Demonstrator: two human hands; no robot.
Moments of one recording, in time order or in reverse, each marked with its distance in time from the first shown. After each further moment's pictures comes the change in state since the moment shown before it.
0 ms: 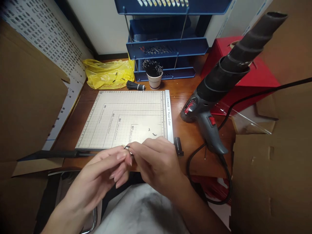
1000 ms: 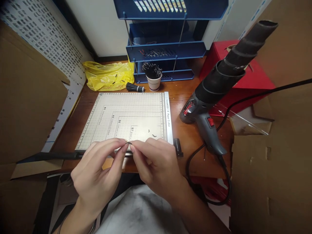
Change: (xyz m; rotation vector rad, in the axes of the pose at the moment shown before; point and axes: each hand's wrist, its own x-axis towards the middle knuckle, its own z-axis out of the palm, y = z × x) left_hand 0.010 -0.014 -0.007 1.237 0.507 1.224; right_hand 0.009 -0.015 -0.005 0.028 -0.002 0.161
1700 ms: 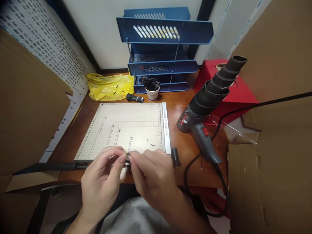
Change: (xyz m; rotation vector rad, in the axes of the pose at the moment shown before) left_hand -0.001 0.000 0.005 -0.273 -0.063 -0.303; right_hand -0.002 0.003 0.012 -0.125 0.112 -0.145
